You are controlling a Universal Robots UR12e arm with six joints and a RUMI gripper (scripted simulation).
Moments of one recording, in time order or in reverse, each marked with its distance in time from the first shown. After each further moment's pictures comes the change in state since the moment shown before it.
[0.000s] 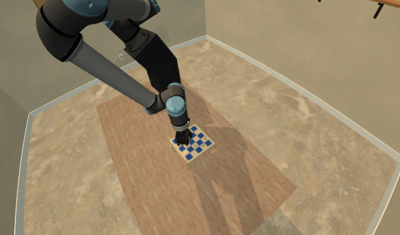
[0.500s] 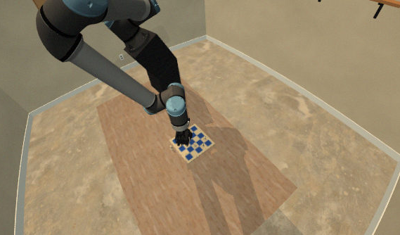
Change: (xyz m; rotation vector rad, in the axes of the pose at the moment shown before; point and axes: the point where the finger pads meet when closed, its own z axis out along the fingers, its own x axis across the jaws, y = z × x) arm 0.000 0.000 0.000 0.000 0.000 0.000
